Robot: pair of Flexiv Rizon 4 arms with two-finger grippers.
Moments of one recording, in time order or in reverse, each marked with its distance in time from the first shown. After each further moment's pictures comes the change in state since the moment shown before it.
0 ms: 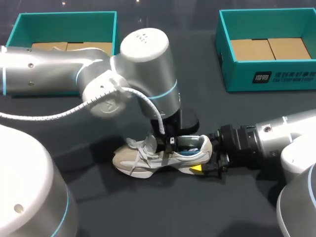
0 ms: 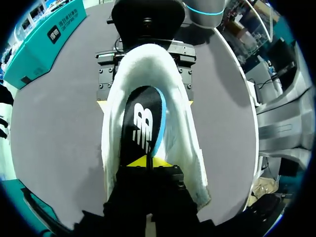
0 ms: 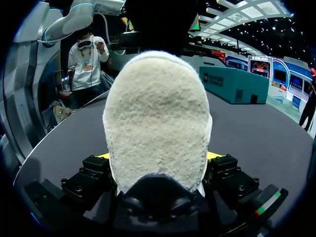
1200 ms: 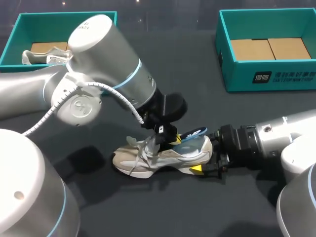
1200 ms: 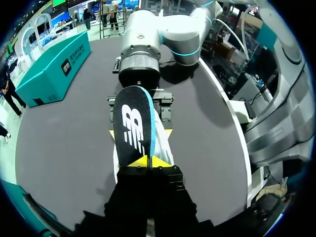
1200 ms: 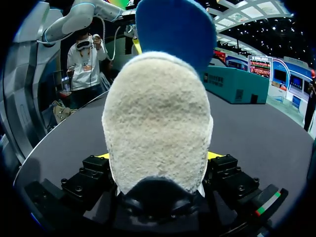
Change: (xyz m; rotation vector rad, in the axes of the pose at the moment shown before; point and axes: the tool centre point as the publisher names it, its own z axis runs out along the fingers) left arm 0.009 -0.024 -0.054 0.293 -0.010 0.029; right arm 0.000 0.000 0.000 0.001 0.000 0.000
